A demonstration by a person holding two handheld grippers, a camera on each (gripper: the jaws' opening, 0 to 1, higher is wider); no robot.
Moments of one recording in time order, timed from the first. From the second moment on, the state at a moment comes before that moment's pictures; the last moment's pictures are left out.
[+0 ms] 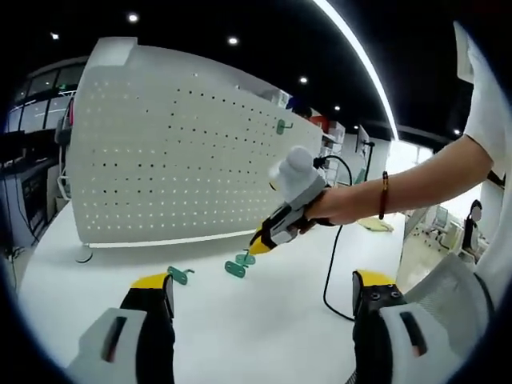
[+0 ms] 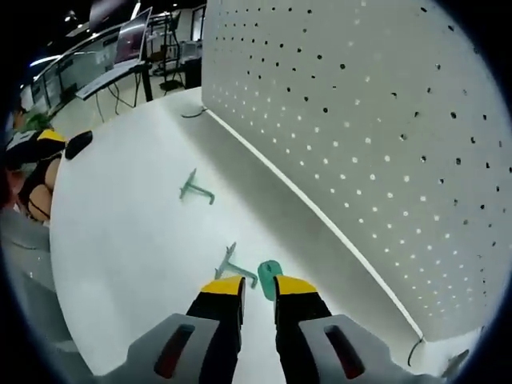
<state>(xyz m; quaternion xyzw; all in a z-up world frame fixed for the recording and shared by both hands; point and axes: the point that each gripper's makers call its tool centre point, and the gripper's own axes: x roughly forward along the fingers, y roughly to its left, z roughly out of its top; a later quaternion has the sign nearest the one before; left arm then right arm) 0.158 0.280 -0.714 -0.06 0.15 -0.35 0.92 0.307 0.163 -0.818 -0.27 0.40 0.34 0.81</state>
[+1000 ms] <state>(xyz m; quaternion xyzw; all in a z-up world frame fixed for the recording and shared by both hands) 0.161 0.295 -0.714 -0.09 0.15 -0.33 0.93 0.322 0.157 -0.849 -0.29 0.47 0.31 0.77</state>
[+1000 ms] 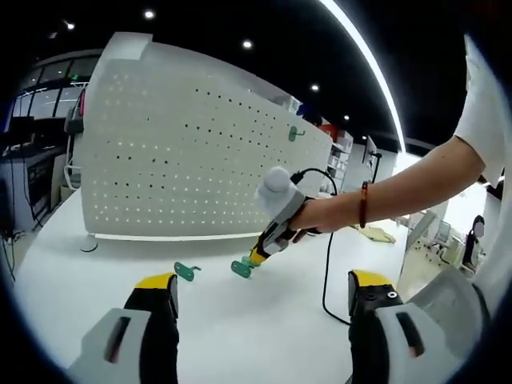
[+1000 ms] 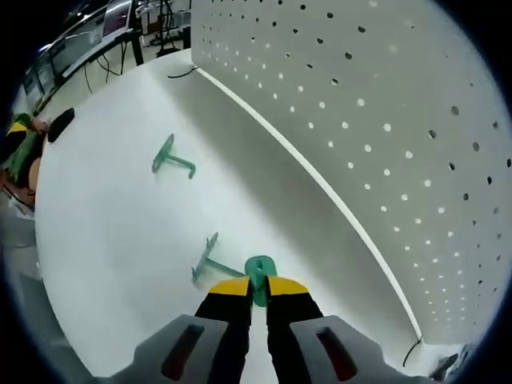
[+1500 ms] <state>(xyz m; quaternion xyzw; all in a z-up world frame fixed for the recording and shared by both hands) 0.158 0.296 -0.707 -0.09 0.14 -0.33 0.93 0.326 0.159 -0.824 -0.23 0.44 0.29 0.82</state>
